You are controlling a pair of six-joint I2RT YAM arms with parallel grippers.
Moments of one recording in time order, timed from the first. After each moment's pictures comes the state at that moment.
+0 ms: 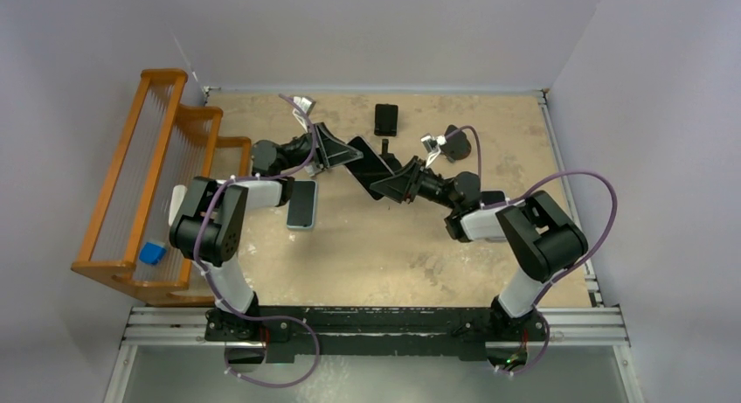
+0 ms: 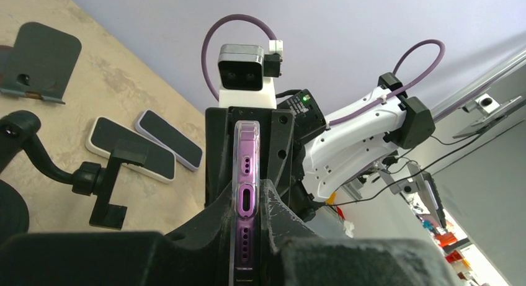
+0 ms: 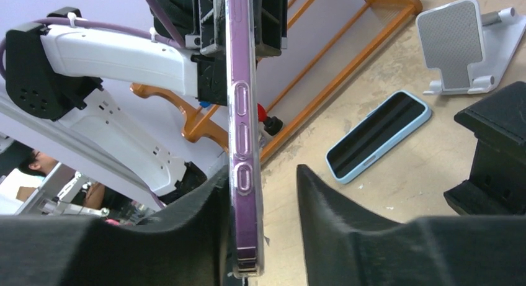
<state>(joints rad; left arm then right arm) -0.26 1.78 0.86 1.47 1.05 -1.34 0.48 1.70 0.58 1.39 -0.75 1.02</state>
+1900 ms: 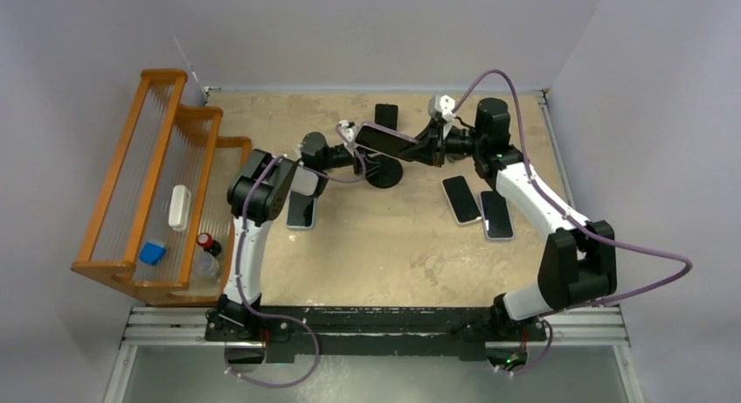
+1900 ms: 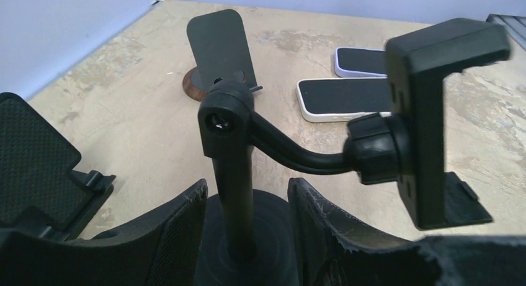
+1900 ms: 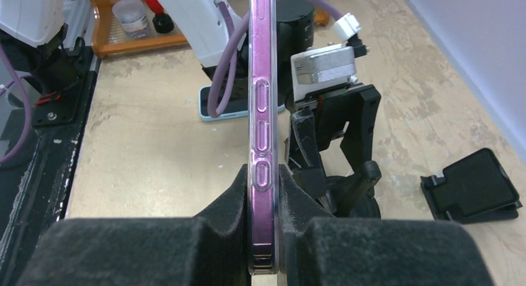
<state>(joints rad) -0.37 2.28 1.18 1.26 0.99 -0.11 0.24 1.47 1.10 0.10 -1.15 -0.23</state>
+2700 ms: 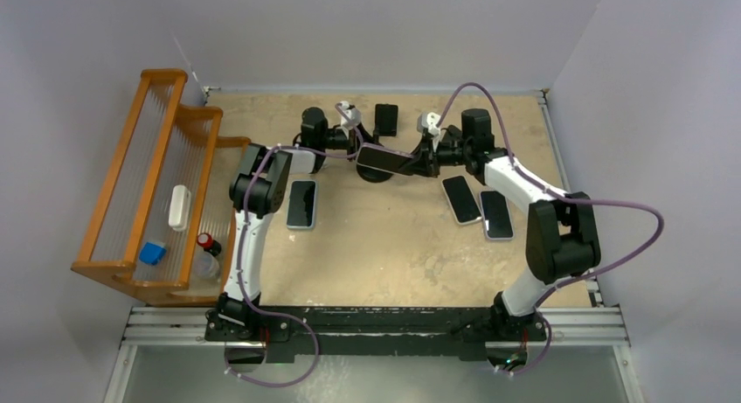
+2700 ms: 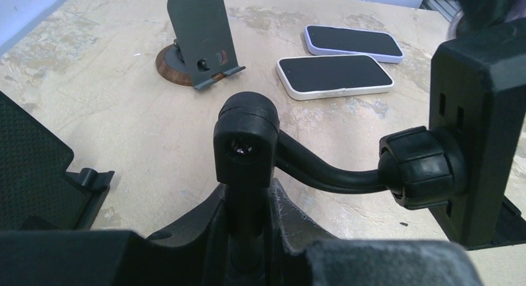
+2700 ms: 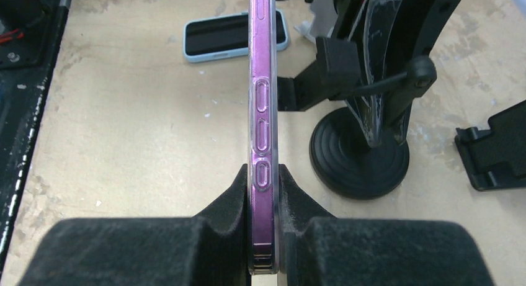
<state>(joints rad) -0.30 2.41 1.52 0.90 1.27 -0.12 0.24 1.63 1.10 -0.05 -1.15 -0.48</state>
